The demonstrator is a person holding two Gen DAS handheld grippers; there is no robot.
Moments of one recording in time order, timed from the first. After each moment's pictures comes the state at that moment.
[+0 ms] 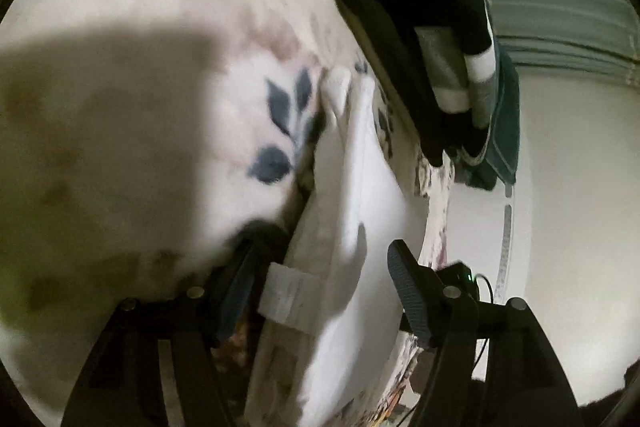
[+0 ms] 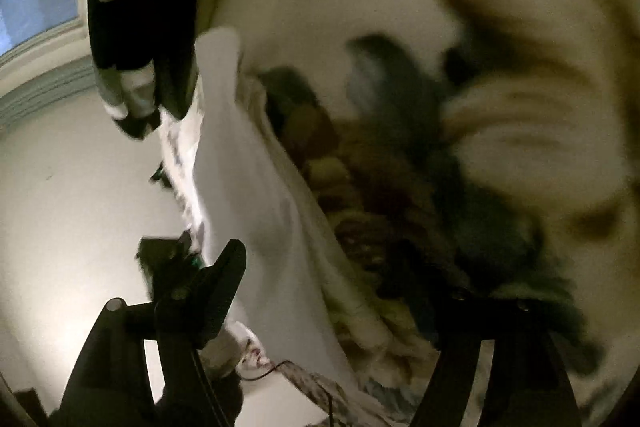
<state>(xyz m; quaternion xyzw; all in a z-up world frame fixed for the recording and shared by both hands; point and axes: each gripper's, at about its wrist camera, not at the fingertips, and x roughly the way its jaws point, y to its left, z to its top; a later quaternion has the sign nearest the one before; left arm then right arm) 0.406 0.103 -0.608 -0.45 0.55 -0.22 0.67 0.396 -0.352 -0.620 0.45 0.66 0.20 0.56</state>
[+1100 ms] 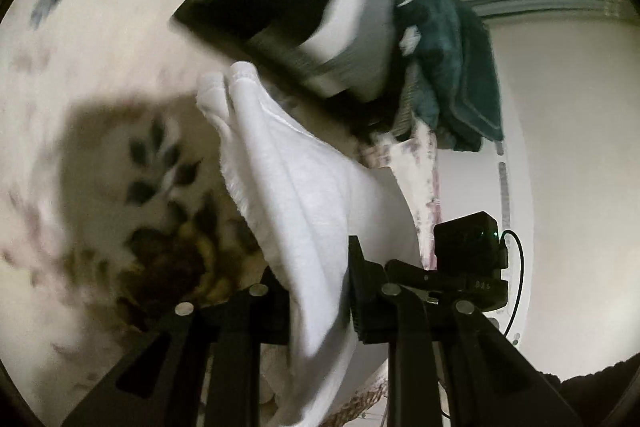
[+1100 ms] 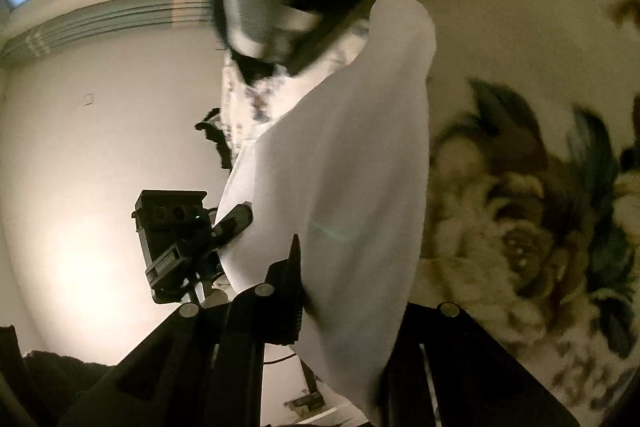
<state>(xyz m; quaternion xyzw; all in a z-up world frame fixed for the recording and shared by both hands) 0.434 0.034 -0.466 -0.36 0.55 -0.26 0.71 0.419 -0.307 -0.490 0.40 0.63 0.30 0.60</state>
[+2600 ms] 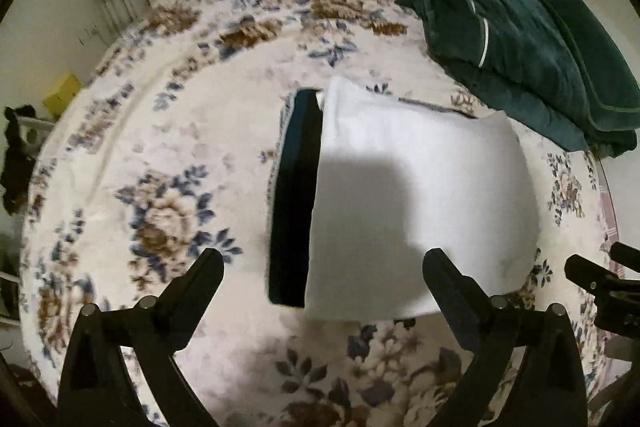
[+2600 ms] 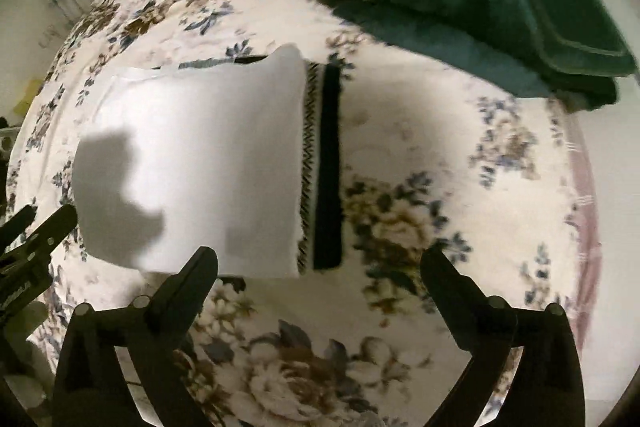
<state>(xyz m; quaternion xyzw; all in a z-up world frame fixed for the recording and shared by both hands) 0.566 -0.001 -0.356 -0.03 0.53 -0.02 0.85 0.556 -0.284 -0.305 -0.03 0.60 -0.06 0.80</state>
